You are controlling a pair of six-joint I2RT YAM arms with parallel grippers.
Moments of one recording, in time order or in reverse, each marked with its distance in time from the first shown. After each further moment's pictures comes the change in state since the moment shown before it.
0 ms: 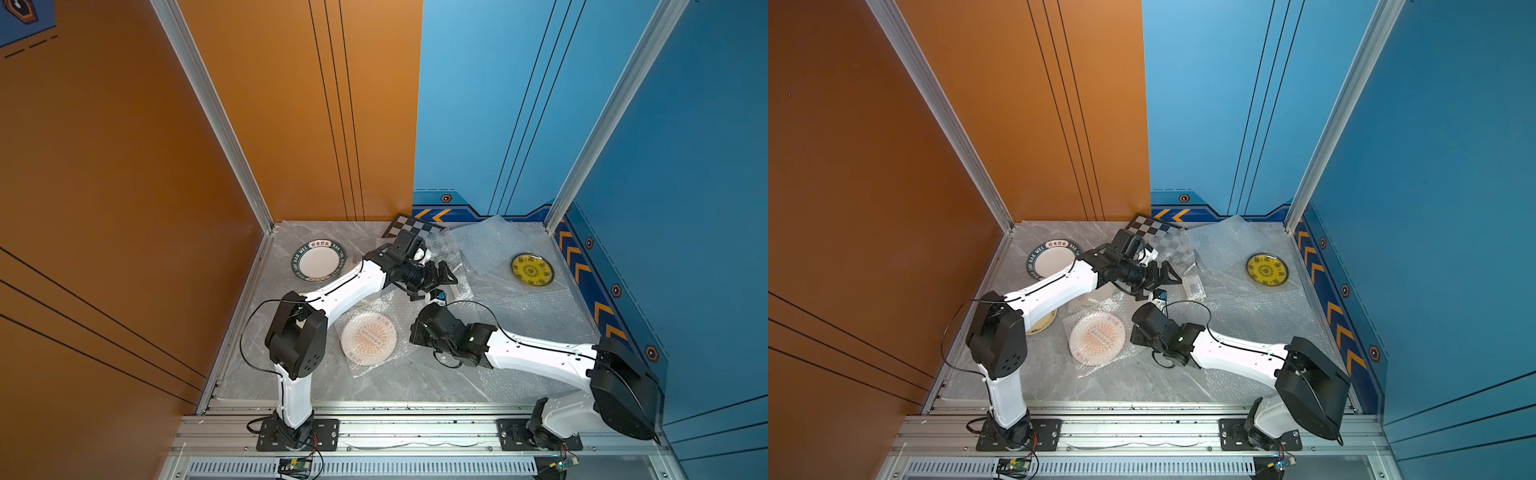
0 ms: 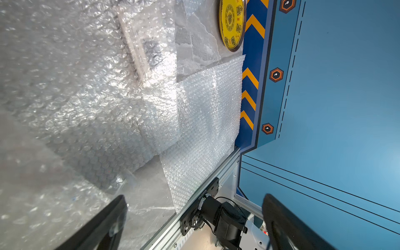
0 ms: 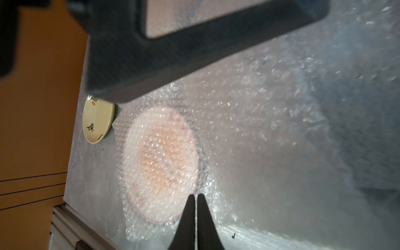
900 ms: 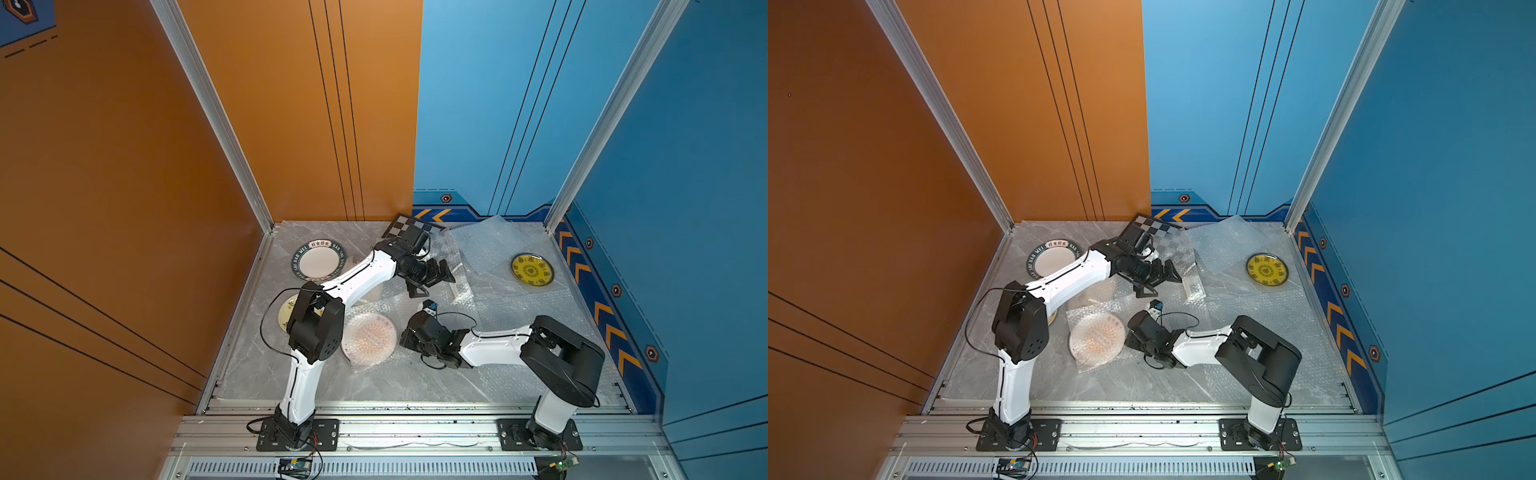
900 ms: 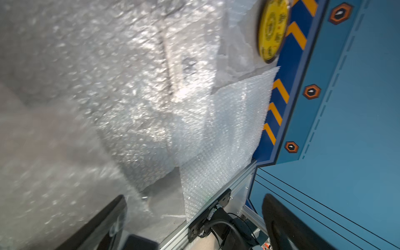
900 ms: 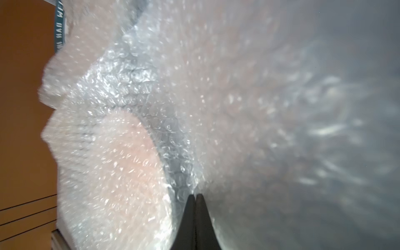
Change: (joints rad) left arm 0.014 0.177 0.272 -0.191 -0.045 0.018; right arm 0.012 0.309 -0.061 0.339 -0.069 0.140
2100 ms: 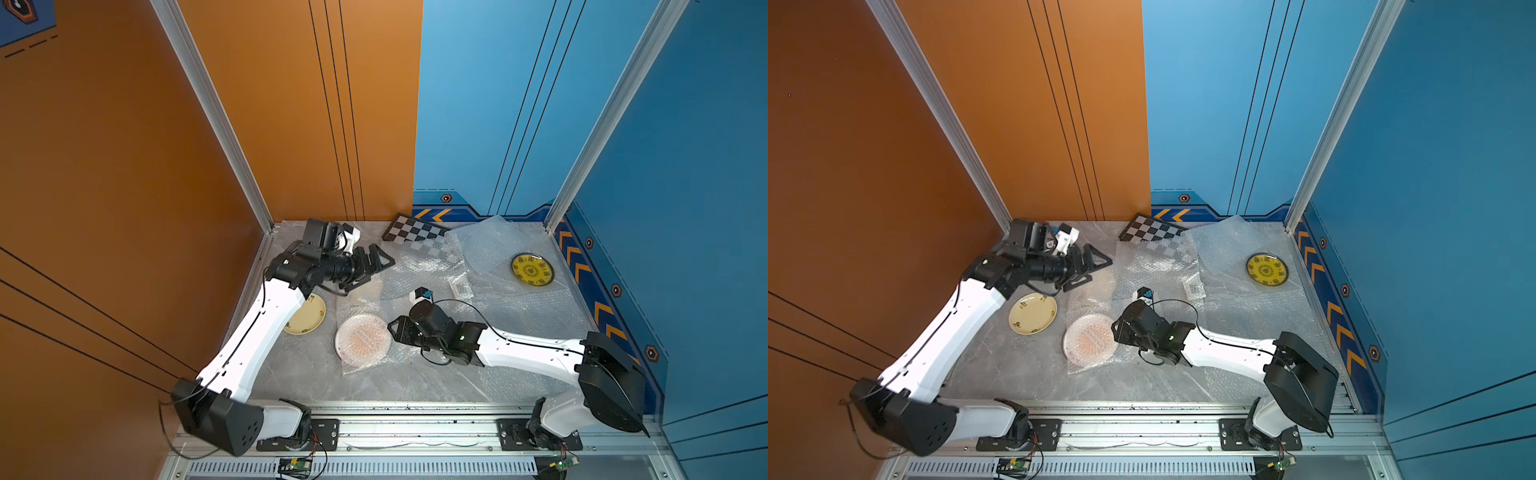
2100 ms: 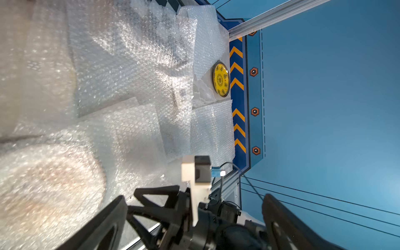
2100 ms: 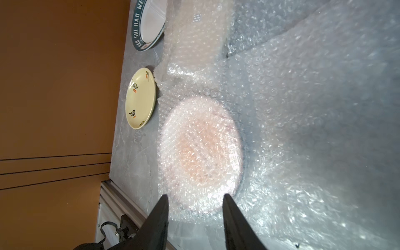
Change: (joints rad) left arm 0.303 -0.790 -0.486 -0.115 -0.005 0.154; right arm 0.042 -0.279 0.148 -0.275 -0.042 -0.099
